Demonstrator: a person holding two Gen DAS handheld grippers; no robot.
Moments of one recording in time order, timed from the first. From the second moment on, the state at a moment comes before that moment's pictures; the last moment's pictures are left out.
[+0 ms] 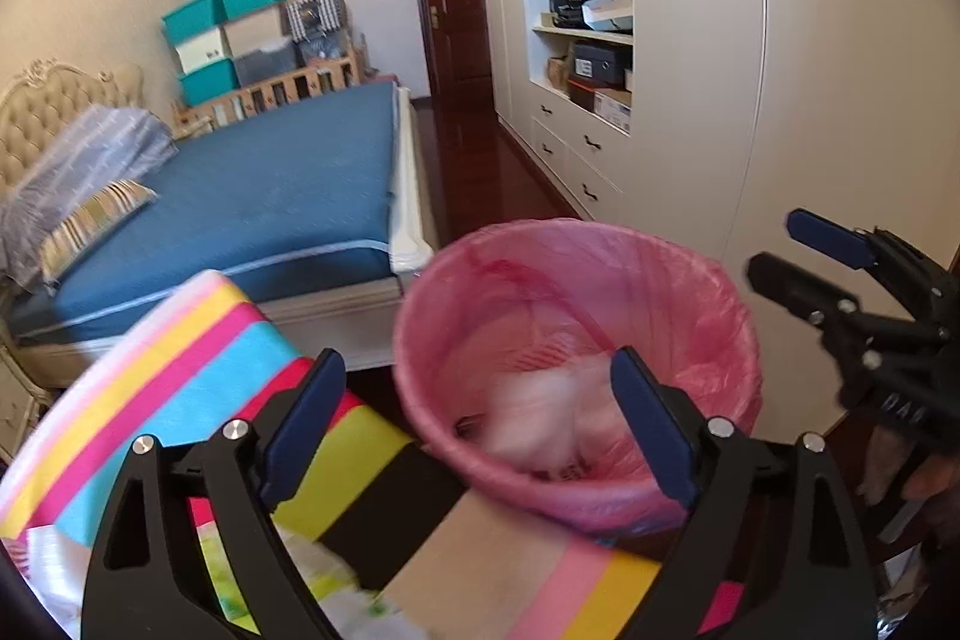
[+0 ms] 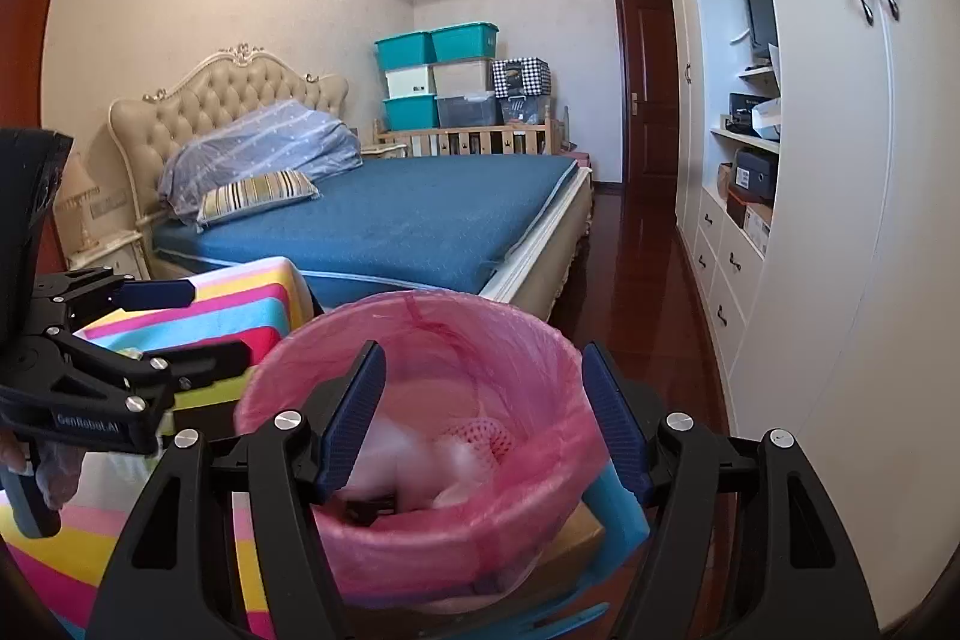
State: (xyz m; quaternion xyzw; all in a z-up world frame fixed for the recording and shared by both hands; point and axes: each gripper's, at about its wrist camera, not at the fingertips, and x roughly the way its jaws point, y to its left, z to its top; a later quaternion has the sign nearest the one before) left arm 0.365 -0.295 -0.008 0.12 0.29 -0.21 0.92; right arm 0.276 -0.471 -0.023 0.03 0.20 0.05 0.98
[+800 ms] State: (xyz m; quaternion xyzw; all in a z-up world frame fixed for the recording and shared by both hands) left arm 0.202 -0.083 0.000 0.05 0.26 -0.08 0.96; right arm 0.226 -0.334 -0.042 0.02 0.25 0.15 0.96
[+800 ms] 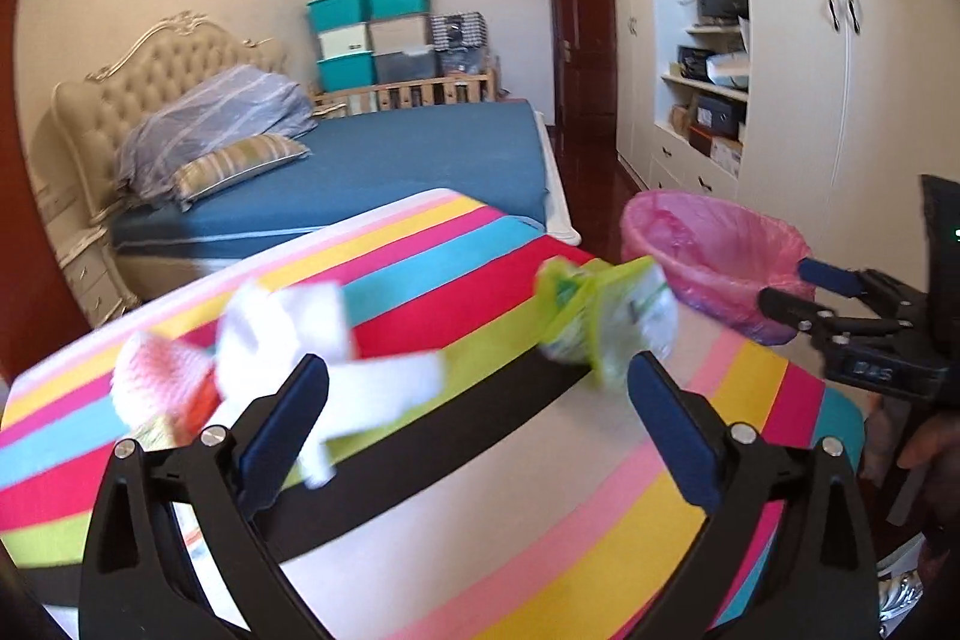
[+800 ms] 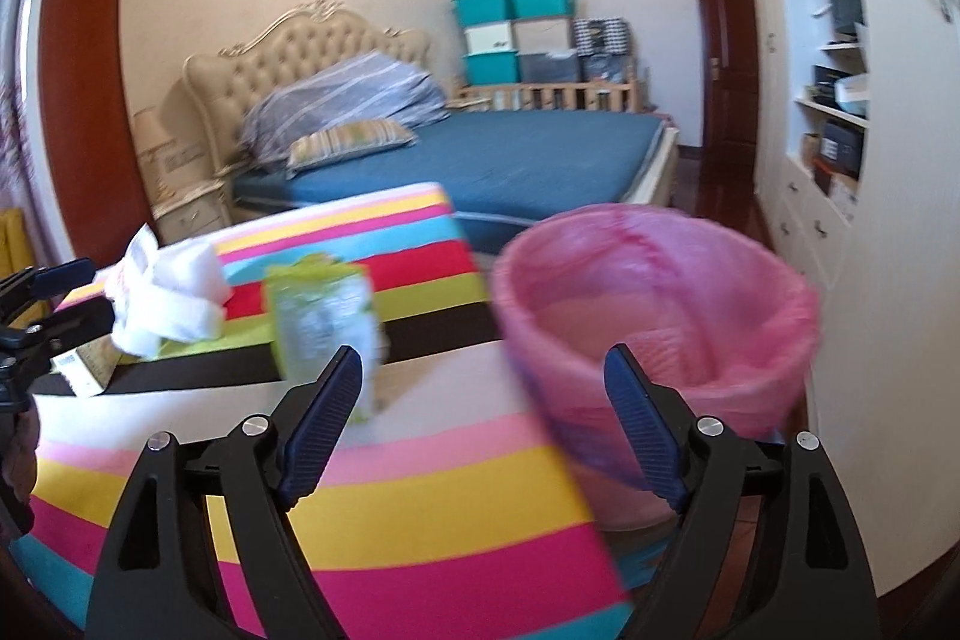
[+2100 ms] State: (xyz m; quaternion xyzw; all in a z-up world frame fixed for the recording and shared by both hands) left arm 0.158 0.098 -0.030 -0.07 0.32 0.06 0.94; right arm 0.290 -0.222 -0.053 -0.04 0.34 0.14 0.93
